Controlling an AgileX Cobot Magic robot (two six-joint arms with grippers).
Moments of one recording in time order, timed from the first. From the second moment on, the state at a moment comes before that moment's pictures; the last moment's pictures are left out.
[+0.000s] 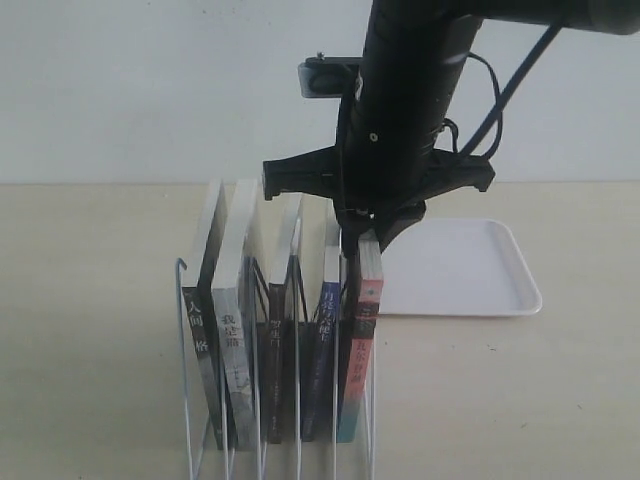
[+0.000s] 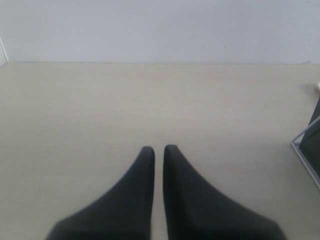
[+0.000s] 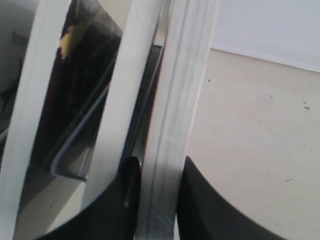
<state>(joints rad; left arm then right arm) 0.02 0.00 0.00 0.07 0.31 -0.08 0.71 1.81 -1.65 -0.03 1.22 0.49</state>
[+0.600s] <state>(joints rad) 0.02 0.00 0.00 0.07 0.31 -0.08 0.71 1.77 -1.74 -0.04 1.24 0.49</state>
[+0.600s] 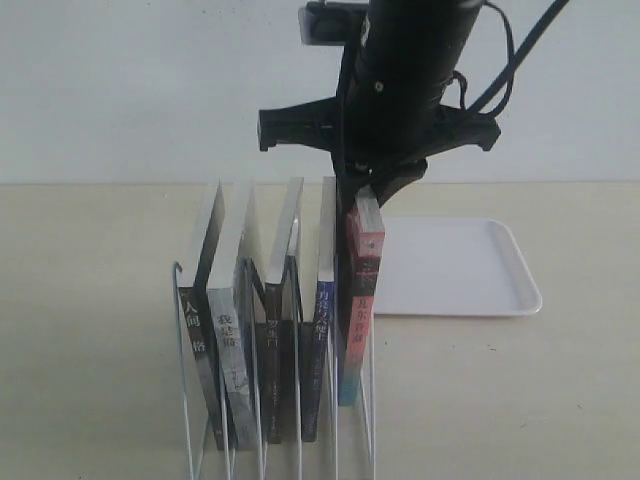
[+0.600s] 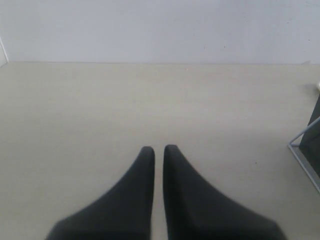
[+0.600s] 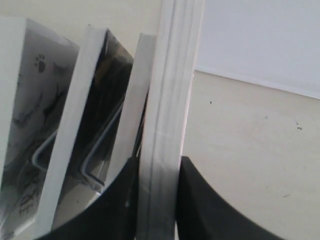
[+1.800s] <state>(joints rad) 0.02 0.00 0.00 0.07 0.31 -0.08 0.71 1.76 -1.74 -0.04 1.25 0.48</state>
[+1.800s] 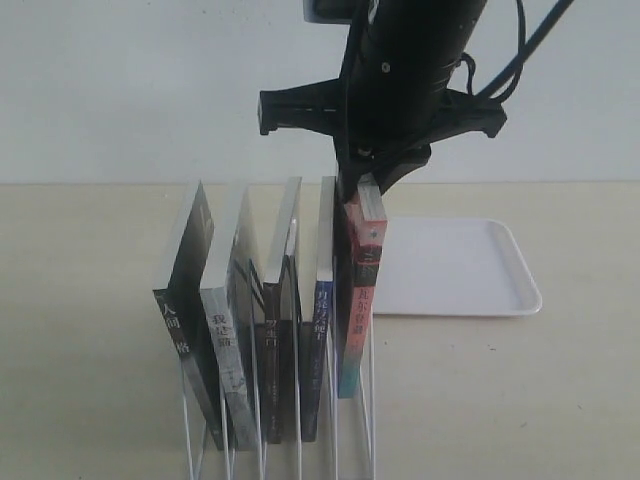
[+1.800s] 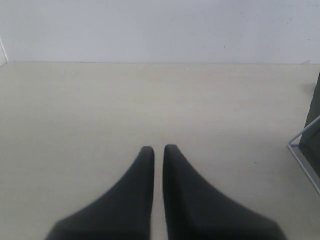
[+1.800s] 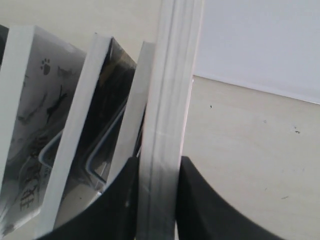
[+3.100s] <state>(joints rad) 0.02 0.00 0.00 0.07 0.31 -0.08 0.71 1.68 -1.75 0.18 1.22 0.38</state>
